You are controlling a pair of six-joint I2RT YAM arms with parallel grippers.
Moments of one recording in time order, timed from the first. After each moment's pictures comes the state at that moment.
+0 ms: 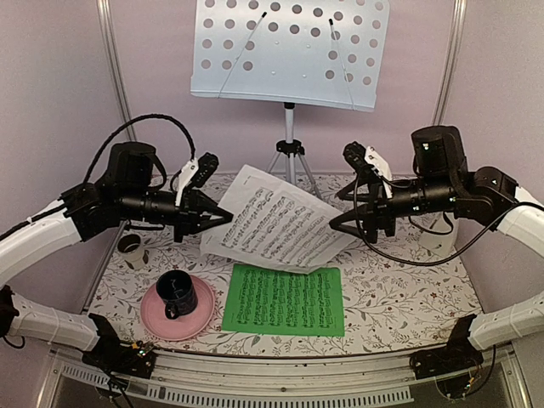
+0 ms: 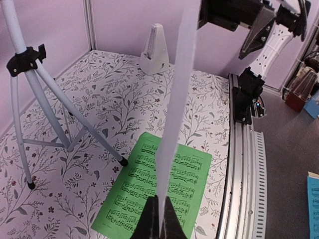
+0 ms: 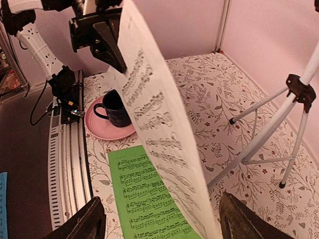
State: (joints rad) left arm -0.73 1.10 1.04 -0.37 0.53 0.14; right arm 0.83 1.12 1.22 -0.56 -0.36 -0.19
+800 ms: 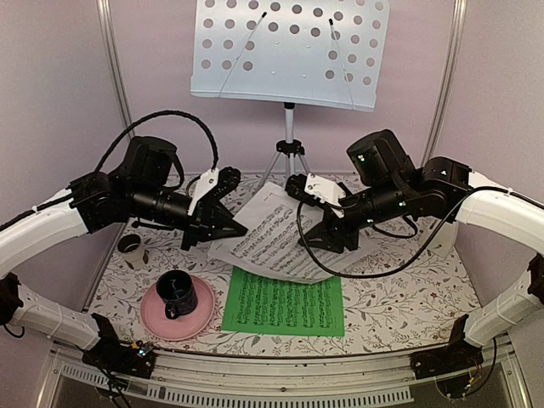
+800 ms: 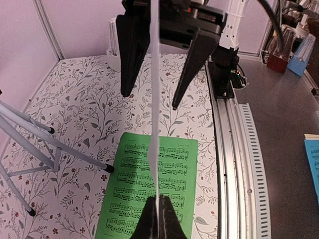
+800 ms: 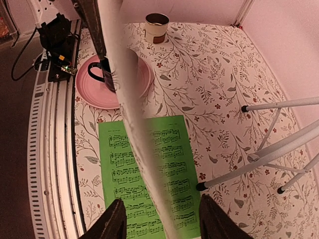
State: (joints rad) left arm -0.85 1.20 1.18 -0.52 0.54 0.35; right arm 1.02 1.40 1.41 -0.69 -0.18 -0.32
